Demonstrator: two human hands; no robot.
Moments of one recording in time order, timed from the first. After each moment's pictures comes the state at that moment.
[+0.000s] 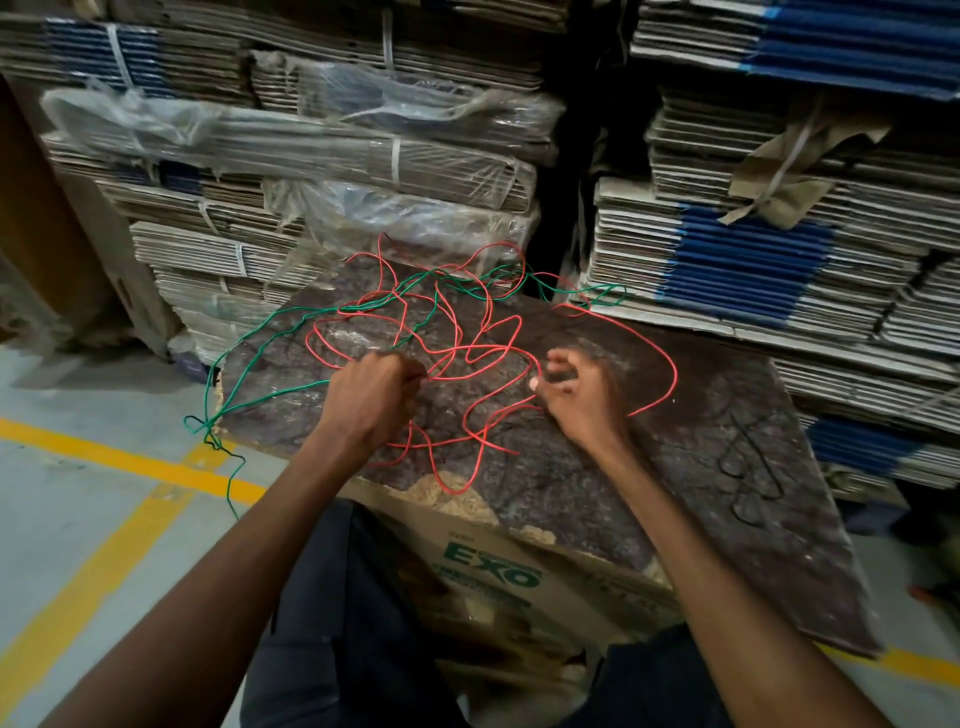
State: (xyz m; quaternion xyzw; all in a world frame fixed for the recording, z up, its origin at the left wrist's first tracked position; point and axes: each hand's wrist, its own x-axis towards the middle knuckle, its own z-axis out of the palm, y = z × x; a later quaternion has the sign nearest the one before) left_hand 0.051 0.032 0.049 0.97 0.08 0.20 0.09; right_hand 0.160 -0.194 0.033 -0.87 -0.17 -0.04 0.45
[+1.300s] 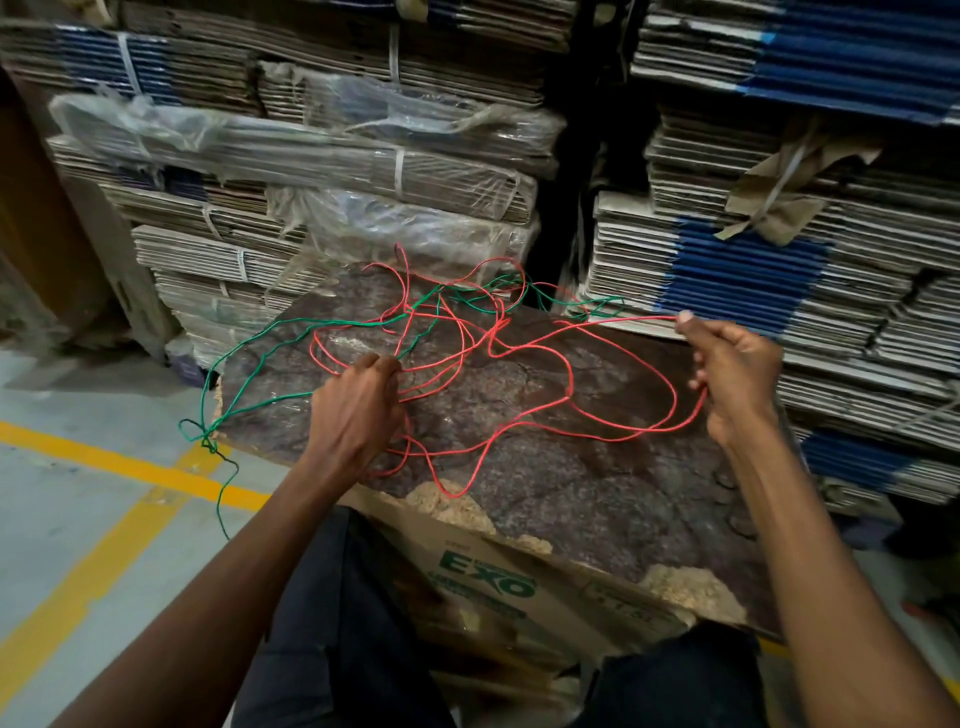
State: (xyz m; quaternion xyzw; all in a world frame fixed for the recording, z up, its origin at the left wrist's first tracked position) left_hand 0.043 0.037 0.038 0.96 0.14 0.24 0.08; right_hand 0.187 -0.281 0.110 -0.71 -0.01 -0.11 0.70
